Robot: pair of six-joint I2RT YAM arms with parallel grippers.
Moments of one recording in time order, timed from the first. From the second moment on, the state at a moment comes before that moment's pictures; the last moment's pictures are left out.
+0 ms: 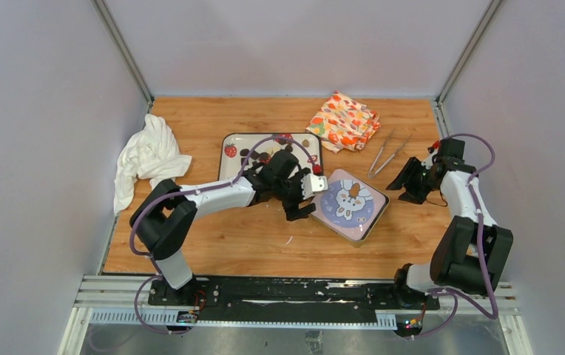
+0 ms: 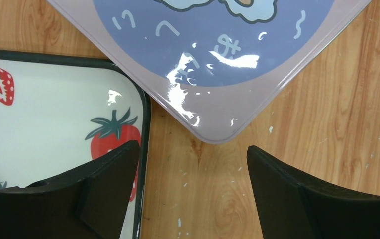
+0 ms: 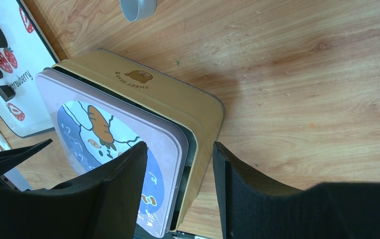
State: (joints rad) left arm -0.80 1.70 1.05 -0.16 0.44 0.52; right arm -0.30 1.36 0.93 -0.71 -0.42 0.30
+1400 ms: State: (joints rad) left arm -0.84 1.85 1.11 -0.07 0.49 0.44; right arm -0.34 1.60 0.90 -0.58 -0.51 0.46
